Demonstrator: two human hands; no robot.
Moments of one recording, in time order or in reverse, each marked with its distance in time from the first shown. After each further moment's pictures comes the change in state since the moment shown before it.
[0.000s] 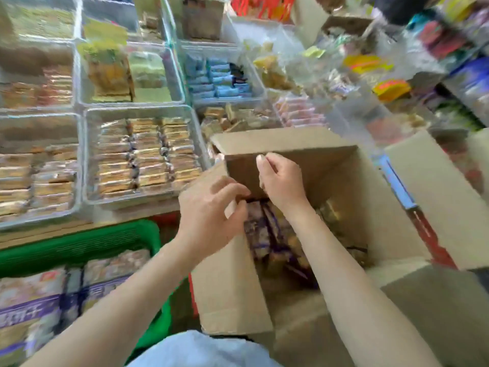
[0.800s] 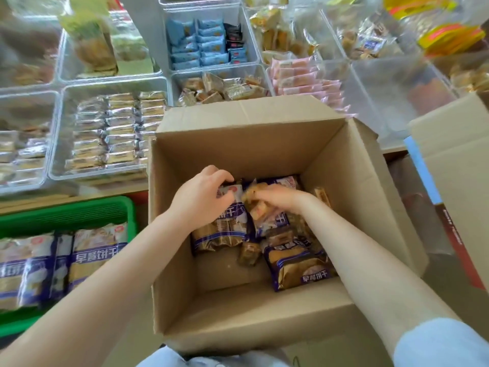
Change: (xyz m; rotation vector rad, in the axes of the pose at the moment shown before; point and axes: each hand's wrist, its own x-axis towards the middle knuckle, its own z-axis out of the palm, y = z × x) left_hand 0.055 0.047 0.136 0.247 -0.376 -0.361; right_hand 0.041 0.210 -0.060 0.014 -1.068 0.482
